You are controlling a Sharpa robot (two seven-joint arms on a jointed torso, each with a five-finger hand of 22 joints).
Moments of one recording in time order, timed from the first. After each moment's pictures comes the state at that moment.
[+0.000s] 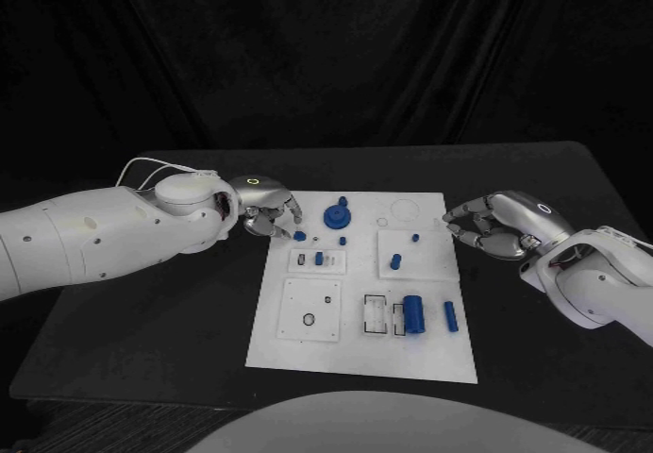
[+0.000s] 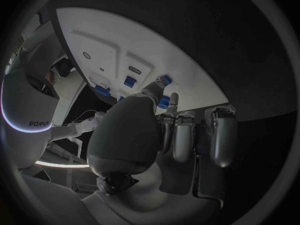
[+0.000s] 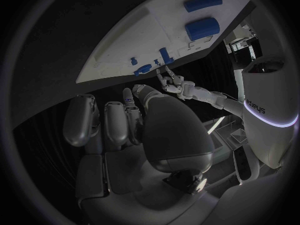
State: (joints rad) left arm 1.29 -0.88 -0.21 1.41 -1.63 -0.13 0.11; left_hand 1.39 -0.08 0.21 0.08 0.07 0.84 0.10 0.07 0.46 1.47 0.03 1.55 1.31 1.46 -0.04 1.57 1.31 0.04 1.46 0.08 1.46 1.31; right arm 1.19 -1.02 -0.21 1.60 -1.42 -0.60 0.14; right_hand 1.37 -0.02 0.28 0.18 0.46 0.94 0.11 0.13 0.14 1.45 0.02 1.35 1.30 1.47 -0.06 1.28 1.09 0.06 1.47 0.05 1.18 1.31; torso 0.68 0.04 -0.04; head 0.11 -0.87
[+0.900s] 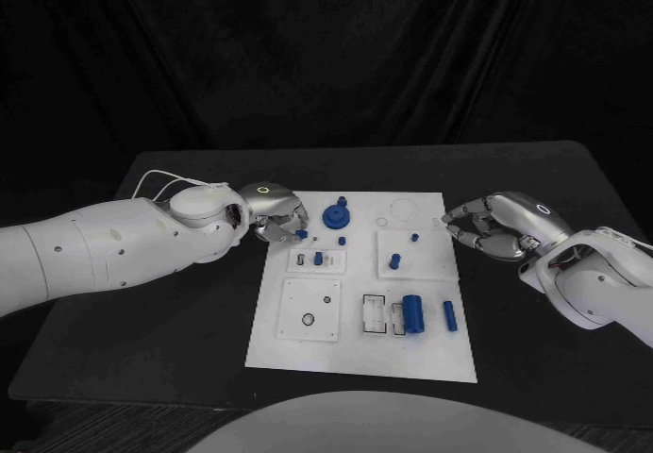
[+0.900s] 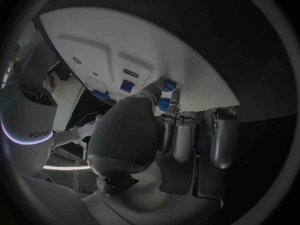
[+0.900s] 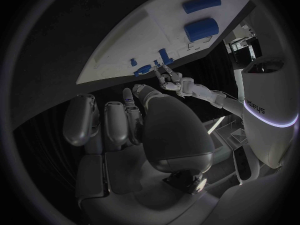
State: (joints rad) left arm 1.23 -0.83 -0.20 1.36 -1.66 -0.23 0.12; left_hand 1.40 -0.08 0.21 0.09 0.16 0.94 0.11 0.08 0.39 1.47 0.04 1.55 1.31 1.47 -0.02 1.57 1.31 0.04 1.47 0.09 1.48 1.31; right arm 1.19 -1.02 -0.21 1.60 -1.42 -0.60 0.14; right_hand 1.37 -0.02 0.28 0.18 0.46 0.94 0.11 0.13 0.14 1.45 0.02 1.35 1.30 1.47 -0.06 1.28 1.09 0.06 1.47 0.05 1.17 1.31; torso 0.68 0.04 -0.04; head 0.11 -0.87
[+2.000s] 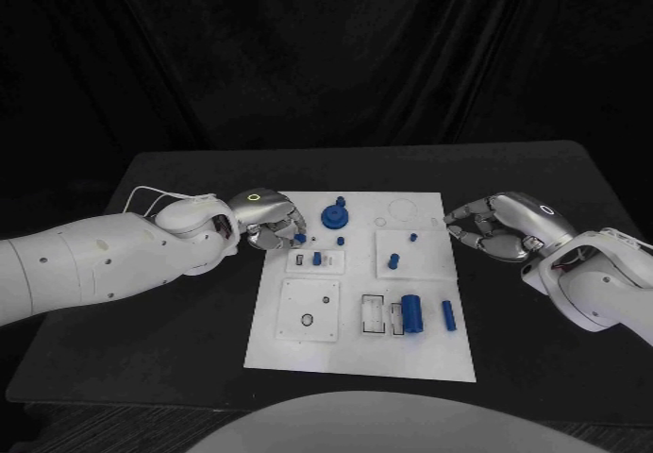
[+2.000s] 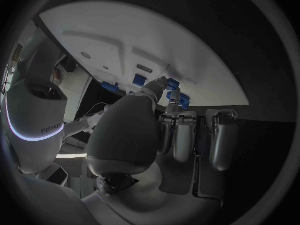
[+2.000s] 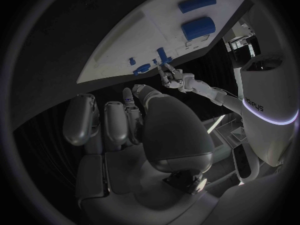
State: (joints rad) left arm 1.20 -0.87 -0.21 1.38 -1.55 -0.36 0.26; left_hand 1.42 -0.06 0.26 0.05 0.29 1.06 0.13 0.10 0.34 1.47 0.02 1.57 1.31 1.46 -0.03 1.57 1.31 0.02 1.47 0.09 1.55 1.31; right arm 1.19 -1.05 -0.21 1.63 -1.40 -0.61 0.15; right_hand 1.37 -0.02 0.28 0.18 0.46 0.94 0.11 0.13 0.14 1.45 0.02 1.34 1.30 1.47 -0.06 1.27 1.08 0.06 1.47 0.05 1.17 1.31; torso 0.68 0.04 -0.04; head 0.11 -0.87
